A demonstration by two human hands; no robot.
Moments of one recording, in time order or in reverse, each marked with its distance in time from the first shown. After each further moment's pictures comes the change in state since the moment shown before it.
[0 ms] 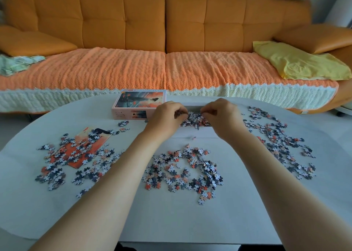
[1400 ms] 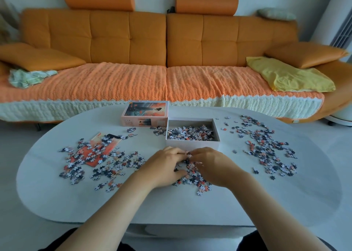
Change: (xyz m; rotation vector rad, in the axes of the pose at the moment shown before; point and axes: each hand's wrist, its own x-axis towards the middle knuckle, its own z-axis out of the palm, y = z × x) left_hand -0.109 0.017 -0.006 0.266 -0.398 0.143; right_hand -0.104 -0.014 0.004 -0.246 -0.469 -0.326
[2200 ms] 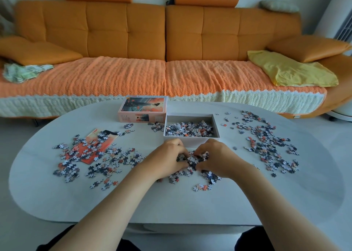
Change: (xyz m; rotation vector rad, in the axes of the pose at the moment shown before) left_hand 0.018 0.002 0.001 -0.156 0.018 -0.072; right_hand 0.004 0.012 -0.013 0.170 -0.066 0.320
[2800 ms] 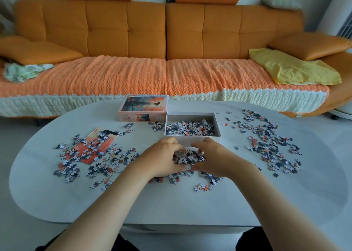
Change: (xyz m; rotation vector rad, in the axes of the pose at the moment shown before) left_hand -0.004 -0.008 -0.011 0.067 -0.055 -0.046; right_hand 0.005 -0.010 0.002 -0.073 -0.087 -0.029
